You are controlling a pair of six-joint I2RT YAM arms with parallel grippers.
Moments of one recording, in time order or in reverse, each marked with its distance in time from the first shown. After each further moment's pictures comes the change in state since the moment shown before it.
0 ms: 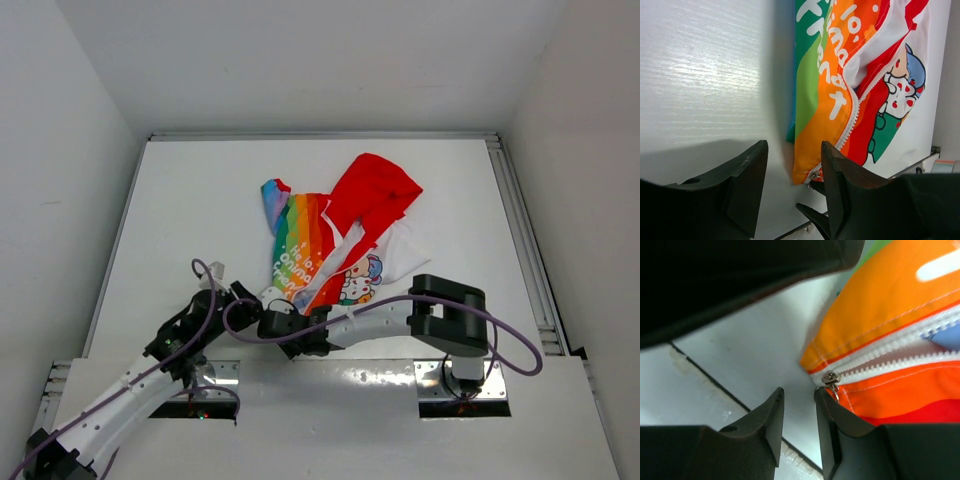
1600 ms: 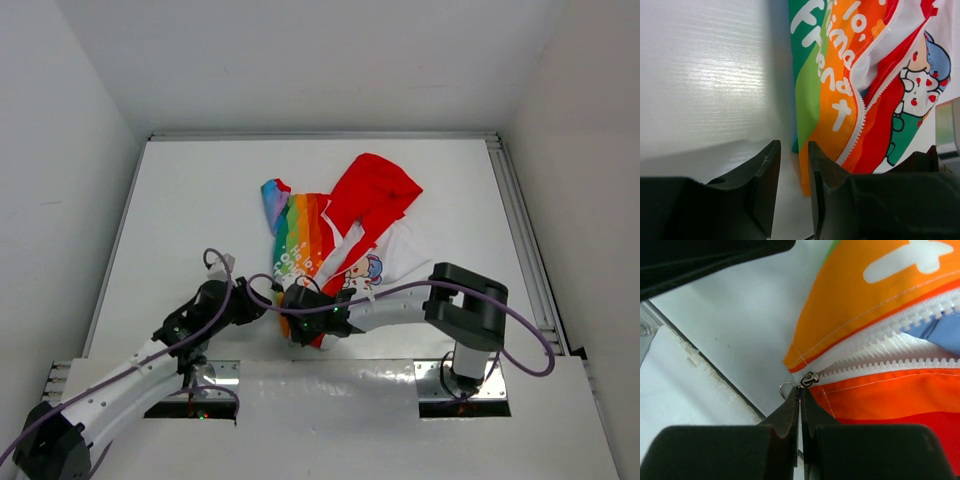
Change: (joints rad) left arm 0.000 0.228 0.051 0.151 -0.002 0.146; right arm -0.144 -0.092 -0.162 0.184 -0.276 0.048
